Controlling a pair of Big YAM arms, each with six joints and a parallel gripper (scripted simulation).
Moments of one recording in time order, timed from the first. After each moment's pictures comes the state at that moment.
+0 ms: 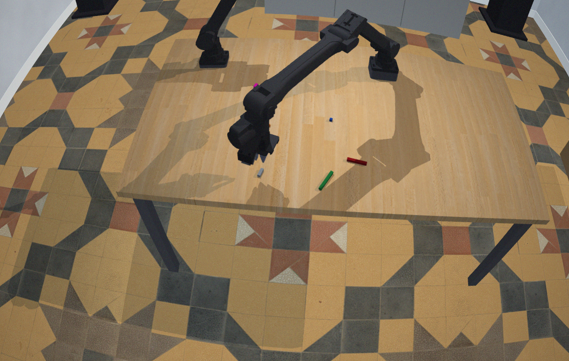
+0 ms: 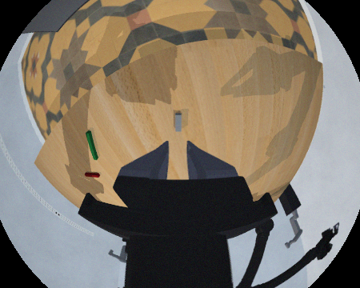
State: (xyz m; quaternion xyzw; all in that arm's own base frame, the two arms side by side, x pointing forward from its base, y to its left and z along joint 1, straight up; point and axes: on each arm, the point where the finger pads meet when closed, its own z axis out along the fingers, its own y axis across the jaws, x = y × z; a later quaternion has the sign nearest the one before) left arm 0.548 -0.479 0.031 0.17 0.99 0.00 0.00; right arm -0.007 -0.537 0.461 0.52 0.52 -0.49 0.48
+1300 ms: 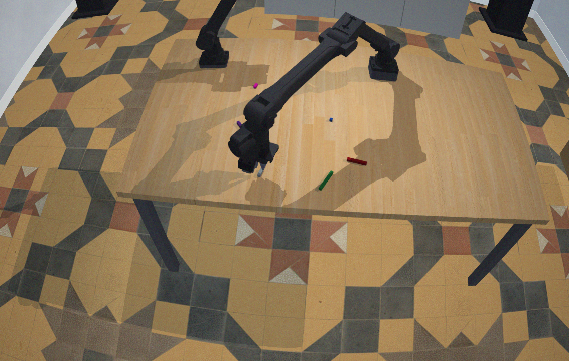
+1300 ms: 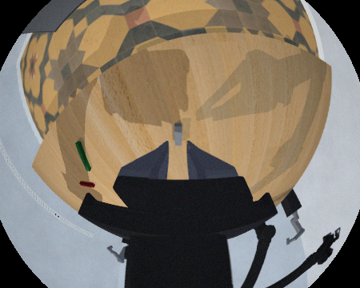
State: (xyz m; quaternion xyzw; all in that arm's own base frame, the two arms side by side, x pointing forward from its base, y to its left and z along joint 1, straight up) left arm 0.549 -0.479 -0.008 0.17 0.99 0.00 0.00; right arm -0.007 -0.537 0.461 0.52 0.52 -0.49 0.48
